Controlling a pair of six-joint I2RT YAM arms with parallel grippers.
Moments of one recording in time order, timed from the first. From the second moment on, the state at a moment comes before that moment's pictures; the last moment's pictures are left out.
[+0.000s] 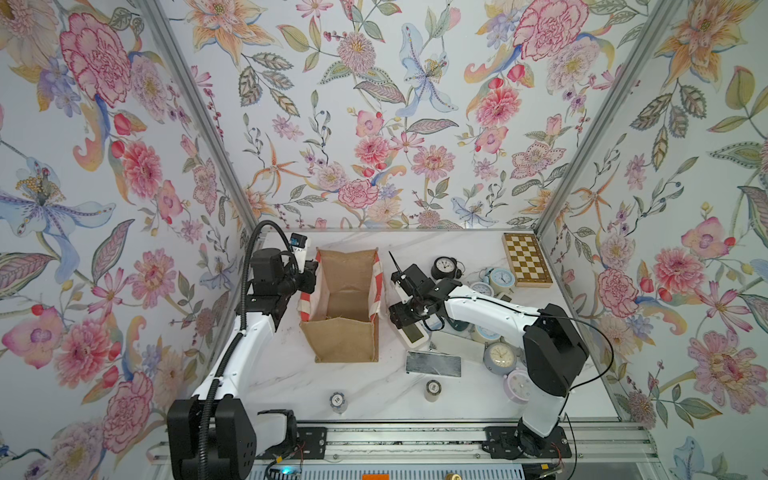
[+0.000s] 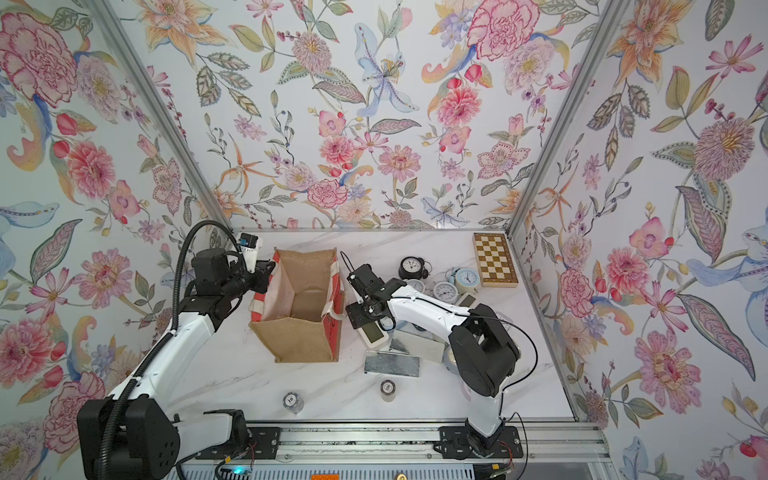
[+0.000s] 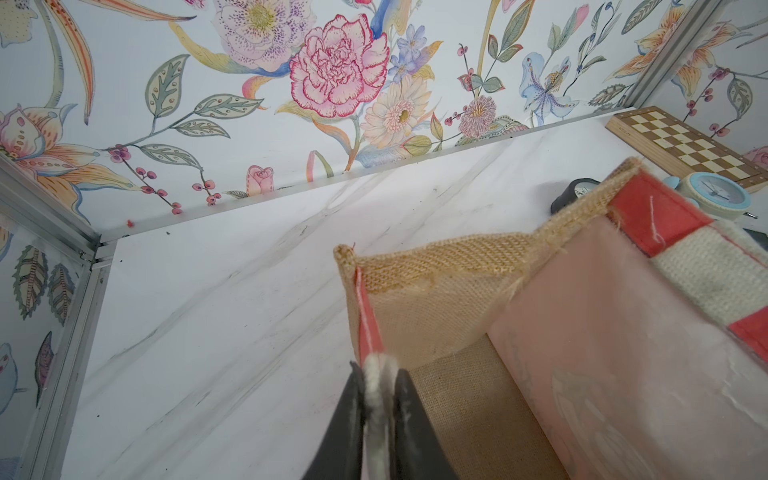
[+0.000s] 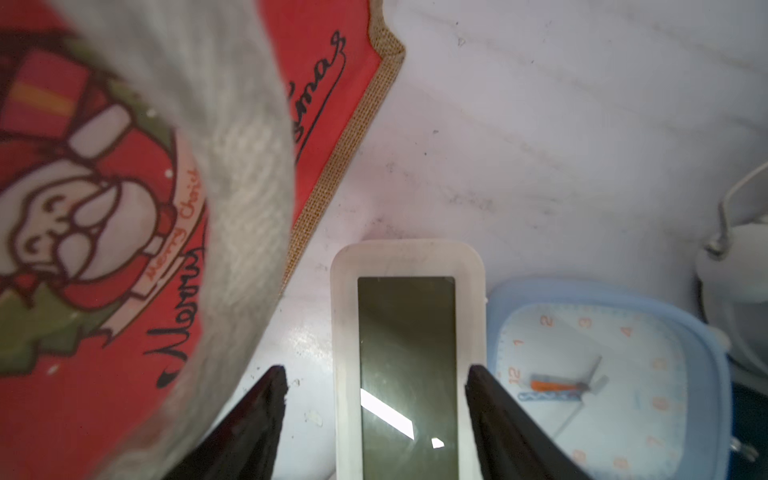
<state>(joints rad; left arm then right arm) 0.00 1.24 0.94 -0.16 0.34 0.15 0.80 1.85 1.39 -0.62 -0.01 0.27</state>
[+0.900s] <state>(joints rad) 0.00 1.23 0.93 -0.16 0.37 0.15 0.82 1.99 1.46 -0.68 0.00 0.27</state>
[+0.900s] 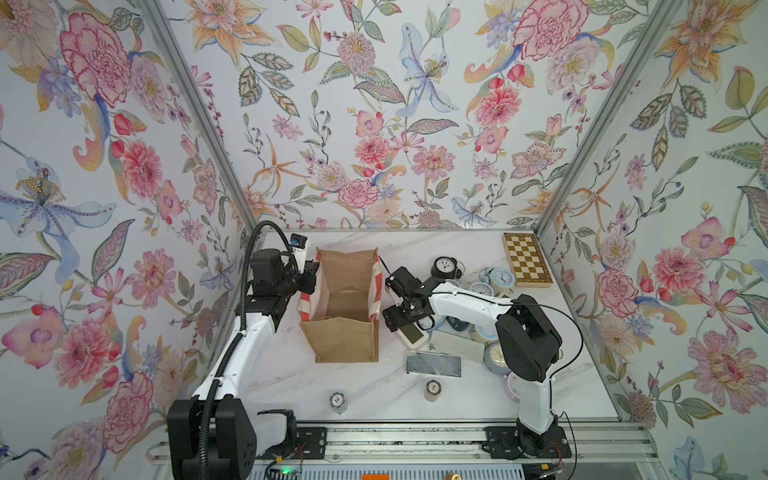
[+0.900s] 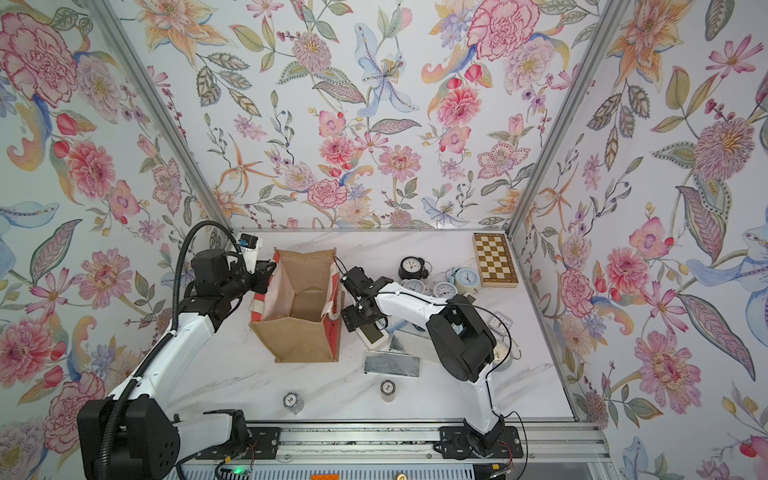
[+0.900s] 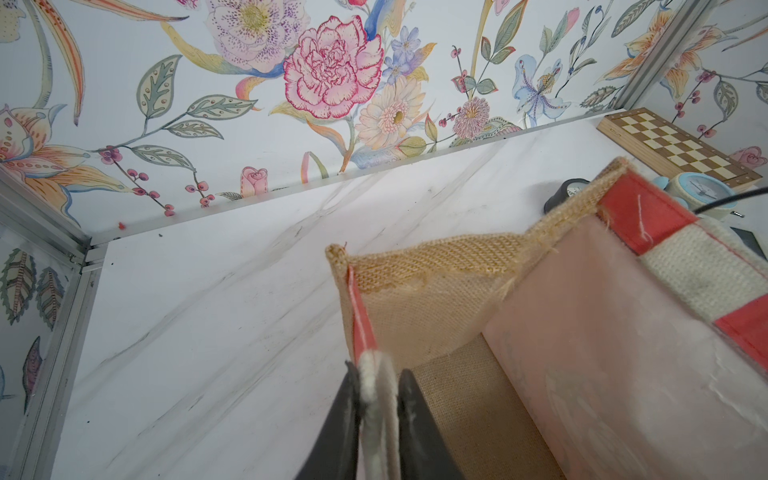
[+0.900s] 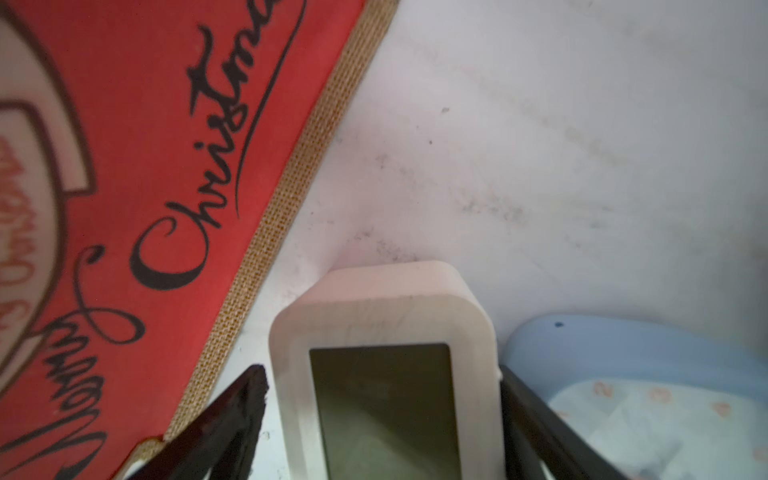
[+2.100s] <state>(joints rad) 0.01 1.23 0.93 -0.16 0.37 0.15 0.85 1.91 1.37 -0.75 0.03 0.32</state>
